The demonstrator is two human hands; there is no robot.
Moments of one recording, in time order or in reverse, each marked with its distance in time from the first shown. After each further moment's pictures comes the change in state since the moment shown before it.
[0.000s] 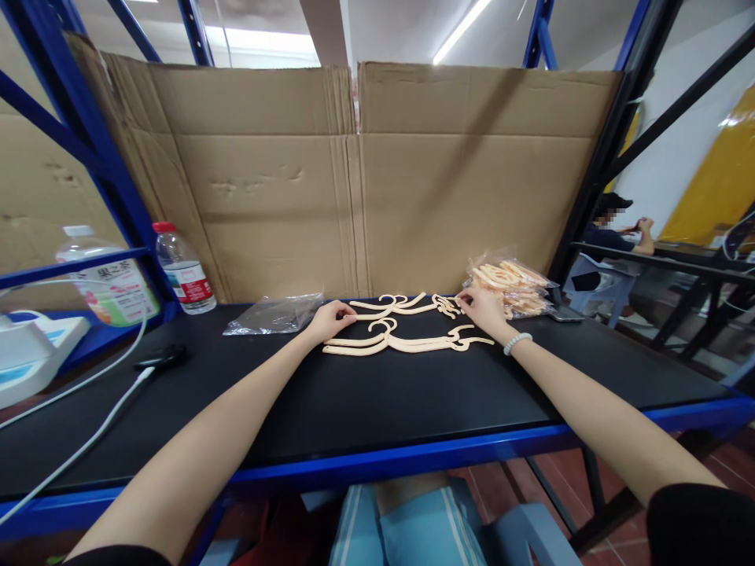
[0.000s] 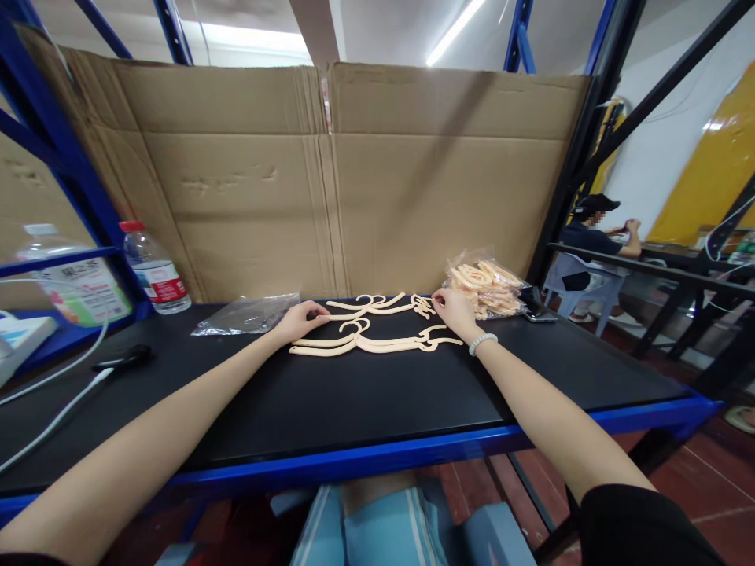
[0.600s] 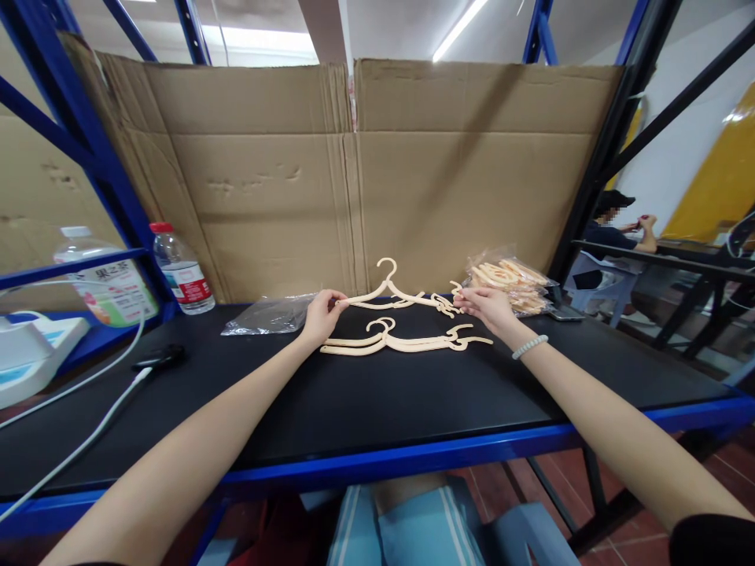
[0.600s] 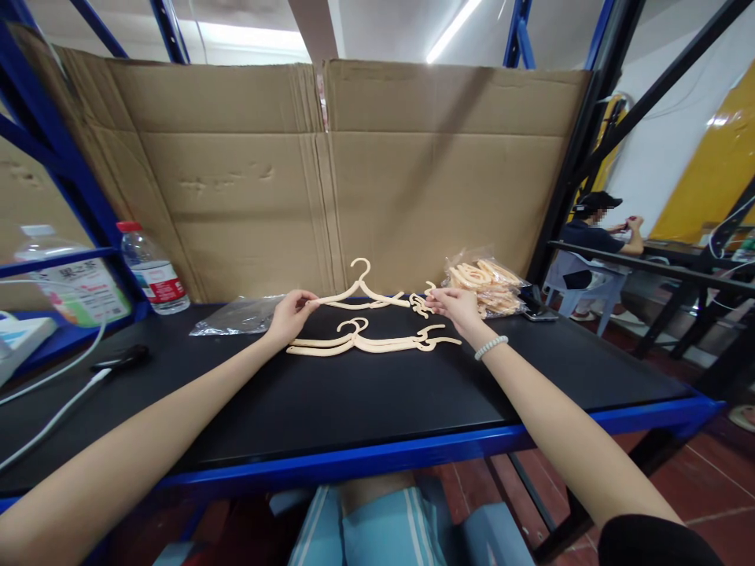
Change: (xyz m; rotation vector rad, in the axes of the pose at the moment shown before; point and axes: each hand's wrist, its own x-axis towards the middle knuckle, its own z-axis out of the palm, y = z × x) left_hand -0.006 0.019 -0.002 -0.130 0.351 -0.068; right_hand -0.014 -0.020 -0.014 0.961 -0.011 0.288
